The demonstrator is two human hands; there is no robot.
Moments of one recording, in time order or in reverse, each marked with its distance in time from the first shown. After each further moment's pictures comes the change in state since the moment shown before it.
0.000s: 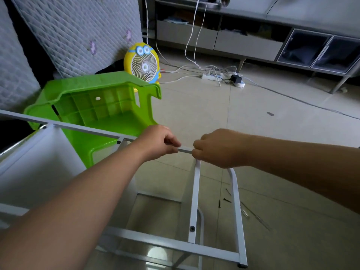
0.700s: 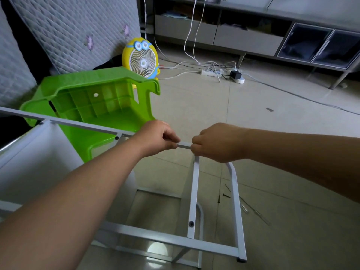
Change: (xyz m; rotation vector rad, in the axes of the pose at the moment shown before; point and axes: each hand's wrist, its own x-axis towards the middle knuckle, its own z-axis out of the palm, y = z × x) left_hand 0.000 0.000 0.000 -0.002 -0.005 0.010; right_hand 0.002 0.002 0.003 -0.046 0.029 -0.038
